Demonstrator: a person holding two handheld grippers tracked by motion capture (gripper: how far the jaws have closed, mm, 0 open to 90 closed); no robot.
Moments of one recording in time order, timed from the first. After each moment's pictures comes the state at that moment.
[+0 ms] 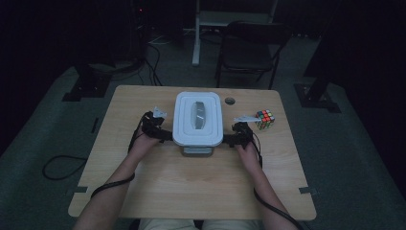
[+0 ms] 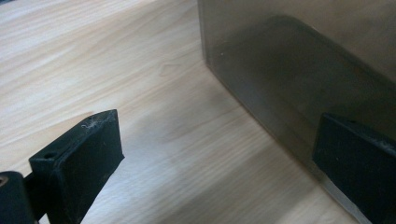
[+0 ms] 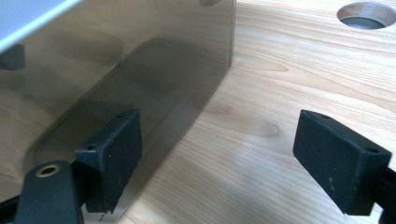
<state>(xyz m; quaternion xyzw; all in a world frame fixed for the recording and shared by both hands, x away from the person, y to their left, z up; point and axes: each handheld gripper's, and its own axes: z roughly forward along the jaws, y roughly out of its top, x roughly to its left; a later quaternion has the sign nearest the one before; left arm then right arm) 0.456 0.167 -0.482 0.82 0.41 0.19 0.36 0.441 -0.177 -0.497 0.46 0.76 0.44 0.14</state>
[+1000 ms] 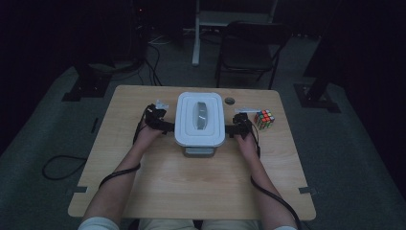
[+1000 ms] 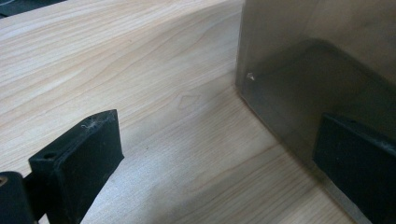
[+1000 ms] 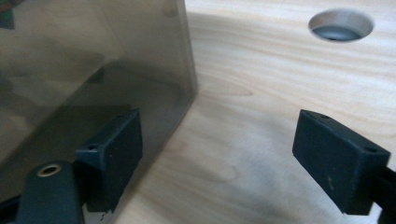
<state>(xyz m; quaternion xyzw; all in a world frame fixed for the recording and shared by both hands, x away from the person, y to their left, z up) 0.494 0.164 -0.485 0.81 0.43 0.19 0.36 0.488 -0.183 -0.505 0.49 0.74 0.44 0.13</state>
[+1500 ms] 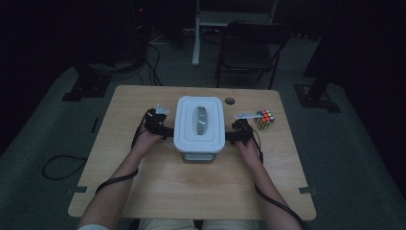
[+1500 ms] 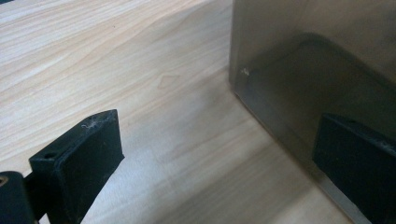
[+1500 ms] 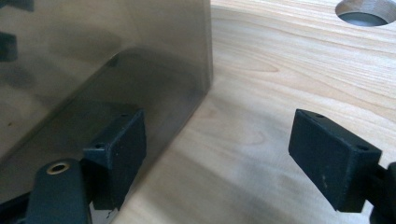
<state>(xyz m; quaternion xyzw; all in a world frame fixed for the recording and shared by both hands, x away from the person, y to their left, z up) 0.468 0.162 -0.482 0.82 0.42 0.18 0.35 0.459 -0.181 -0.502 0.46 0.77 0.43 0.13</state>
